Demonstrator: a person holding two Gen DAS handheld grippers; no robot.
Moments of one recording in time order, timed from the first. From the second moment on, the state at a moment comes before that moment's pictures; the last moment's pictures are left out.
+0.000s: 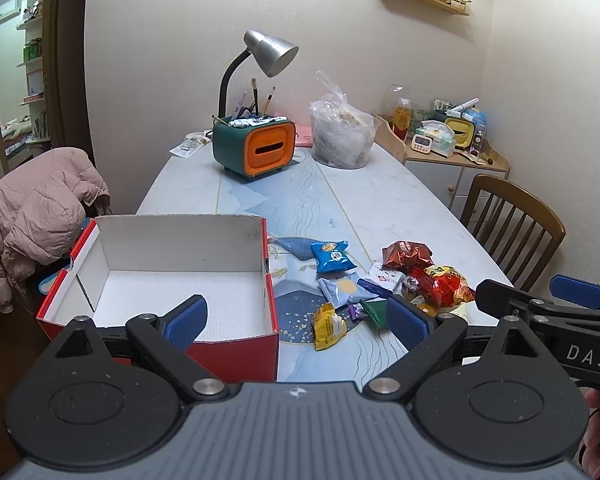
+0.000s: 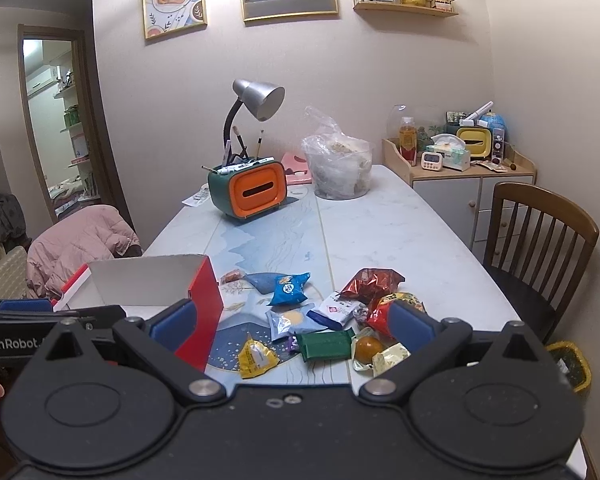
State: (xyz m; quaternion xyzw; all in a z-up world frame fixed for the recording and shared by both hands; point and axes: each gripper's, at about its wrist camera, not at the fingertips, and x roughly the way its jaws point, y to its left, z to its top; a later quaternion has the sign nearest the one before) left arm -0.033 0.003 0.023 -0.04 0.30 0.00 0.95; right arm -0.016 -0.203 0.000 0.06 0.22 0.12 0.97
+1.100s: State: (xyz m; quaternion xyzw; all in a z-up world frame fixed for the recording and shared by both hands) left arm -0.025 -0.004 0.021 -0.05 0.31 0.00 0.95; right arm -0.017 -0.207 0.002 0.05 0.22 0.11 0.97
